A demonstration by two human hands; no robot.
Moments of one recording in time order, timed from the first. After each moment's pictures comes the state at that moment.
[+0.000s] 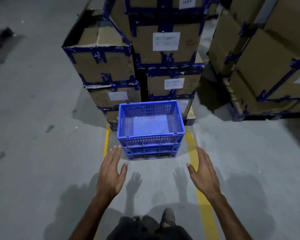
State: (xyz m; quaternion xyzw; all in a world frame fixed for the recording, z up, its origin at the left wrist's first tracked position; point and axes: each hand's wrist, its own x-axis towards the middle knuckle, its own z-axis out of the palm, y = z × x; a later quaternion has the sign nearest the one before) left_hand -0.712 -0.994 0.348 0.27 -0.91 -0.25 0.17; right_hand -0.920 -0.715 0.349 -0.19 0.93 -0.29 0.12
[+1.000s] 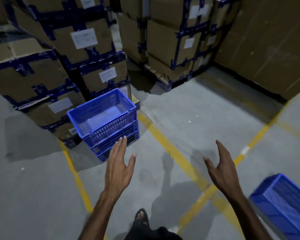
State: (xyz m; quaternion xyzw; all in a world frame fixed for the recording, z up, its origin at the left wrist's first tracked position) left_hand -0.577 -0.899 0.395 0.04 -0.92 -0.39 0.09; right_hand -0.571 -0.551 0.414 0.10 0.93 -0.34 -0.07
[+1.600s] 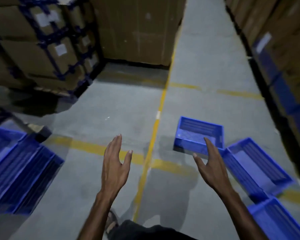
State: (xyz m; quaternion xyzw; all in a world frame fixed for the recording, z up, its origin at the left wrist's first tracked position) left_hand -0.404 -0.547 0.421 -0.24 -0.87 -0.44 -0.01; right_hand -0.207 -0.295 0.417 0.37 0.85 -0.33 -0.18
